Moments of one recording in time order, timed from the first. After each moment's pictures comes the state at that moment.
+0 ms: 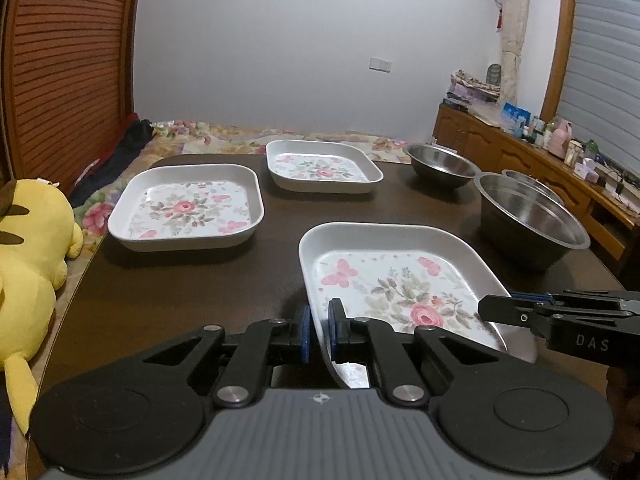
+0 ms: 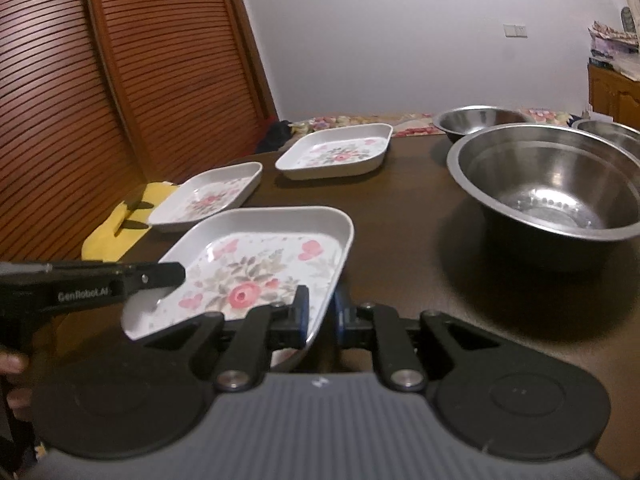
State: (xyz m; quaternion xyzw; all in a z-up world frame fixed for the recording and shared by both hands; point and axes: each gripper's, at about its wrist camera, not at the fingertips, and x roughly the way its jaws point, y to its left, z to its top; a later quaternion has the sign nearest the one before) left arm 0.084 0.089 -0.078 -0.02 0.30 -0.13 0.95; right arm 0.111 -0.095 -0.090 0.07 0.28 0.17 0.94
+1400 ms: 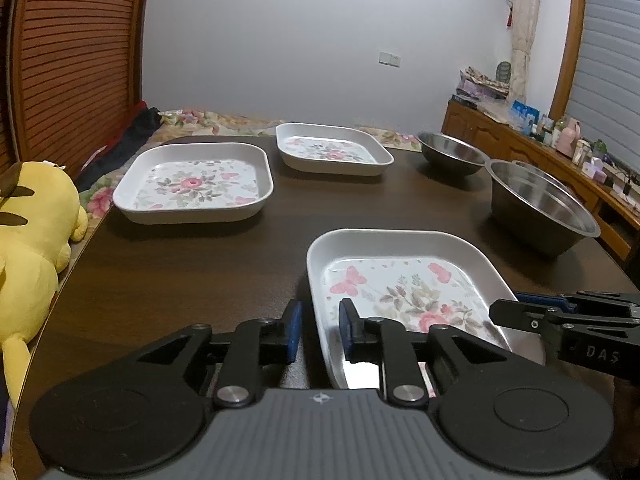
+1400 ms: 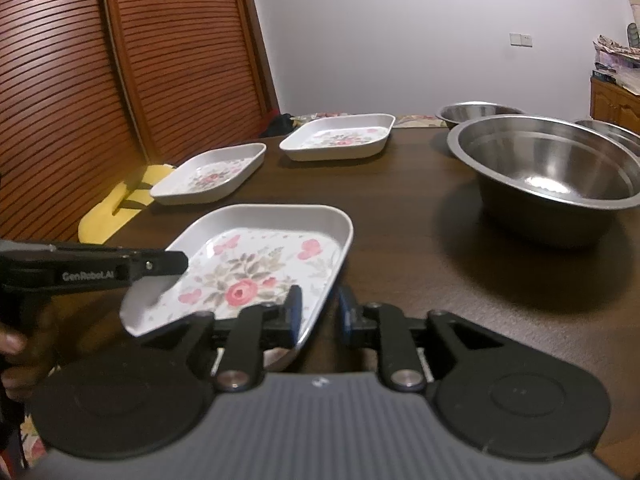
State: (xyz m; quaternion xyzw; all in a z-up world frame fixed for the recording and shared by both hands) left arm 0.082 0.092 -0.095 -0.03 0.31 -0.12 0.94; right arm 0.099 -0.091 -0.099 0.04 0.27 0.16 0.95
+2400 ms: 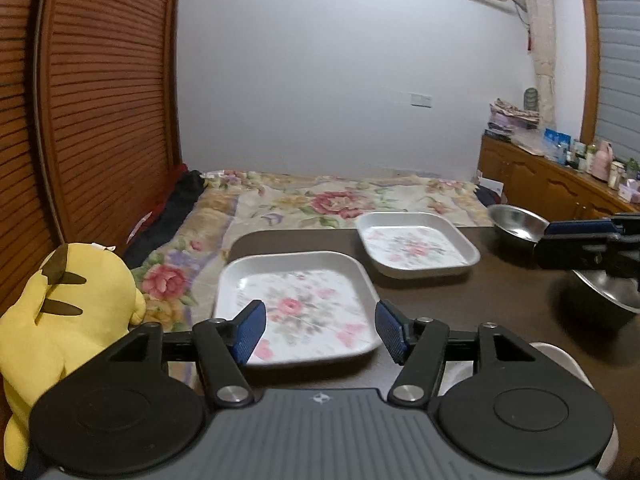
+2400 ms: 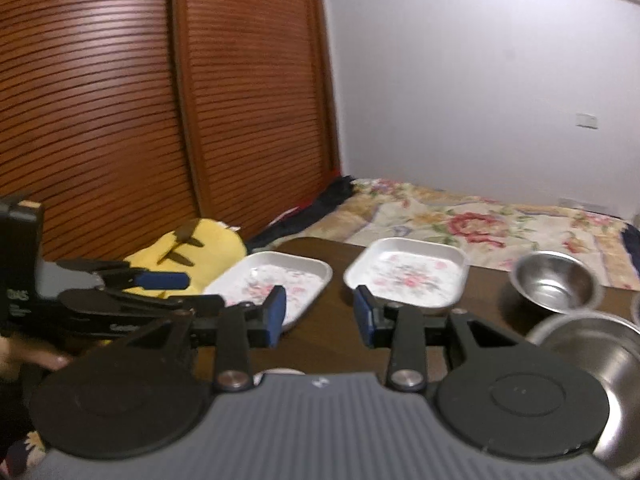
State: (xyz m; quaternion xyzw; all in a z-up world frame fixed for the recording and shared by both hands) left arm 0.149 0.160 -0.042 0.01 0.24 -0.07 0.97; right arm 0.172 -0.039 -0.005 -0.01 0.21 0.27 0.94
